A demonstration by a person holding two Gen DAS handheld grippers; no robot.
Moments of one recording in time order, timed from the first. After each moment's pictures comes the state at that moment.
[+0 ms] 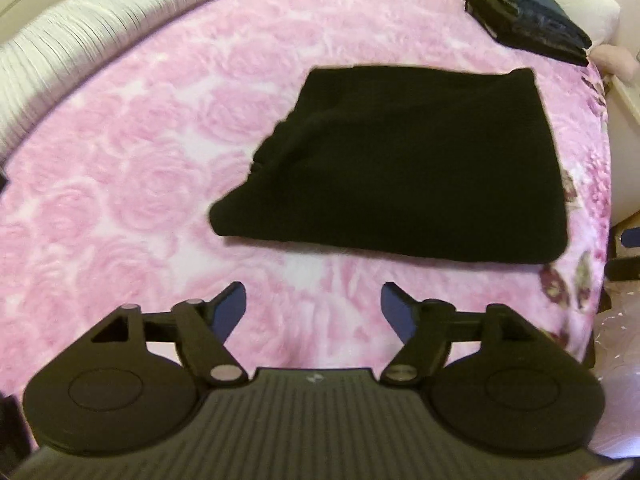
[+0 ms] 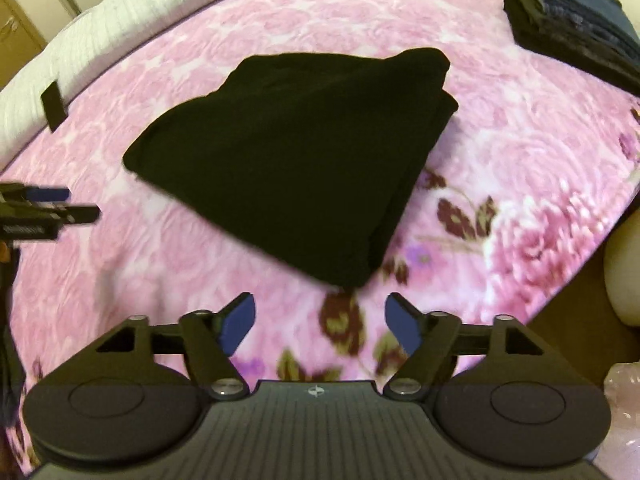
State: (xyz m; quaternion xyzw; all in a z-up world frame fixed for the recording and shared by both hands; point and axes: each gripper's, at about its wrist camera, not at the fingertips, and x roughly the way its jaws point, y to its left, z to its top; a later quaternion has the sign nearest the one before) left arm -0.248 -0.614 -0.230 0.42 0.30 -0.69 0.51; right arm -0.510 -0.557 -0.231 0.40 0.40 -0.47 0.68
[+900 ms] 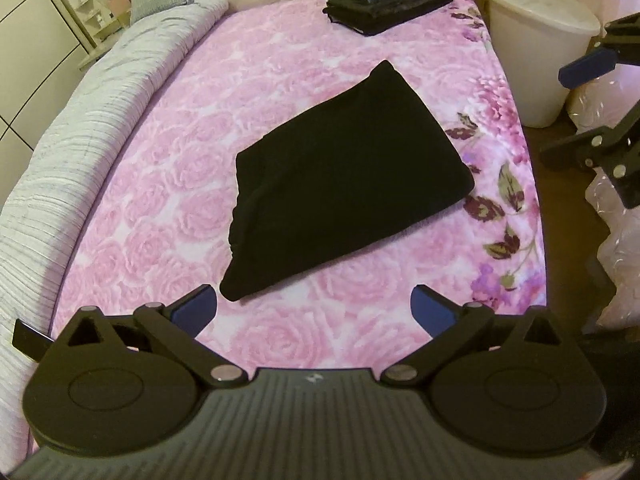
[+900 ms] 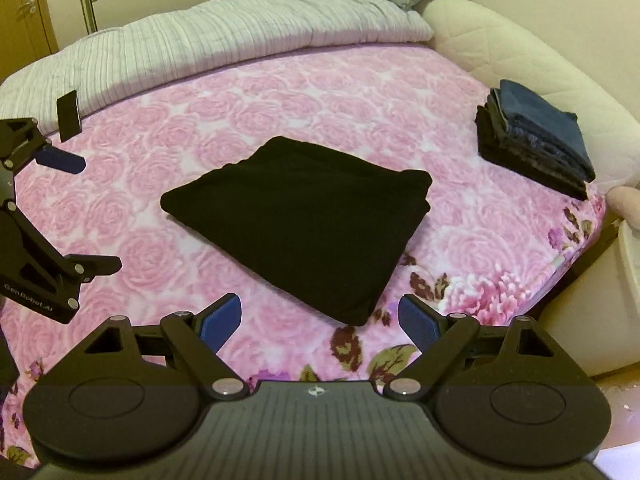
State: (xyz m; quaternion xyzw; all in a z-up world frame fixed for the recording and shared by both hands) left arm -0.275 -0.541 -0.151 0.50 0.09 -0.76 0.40; right arm -0.438 -0.488 -0.124 0.27 0.39 -0.55 0.69
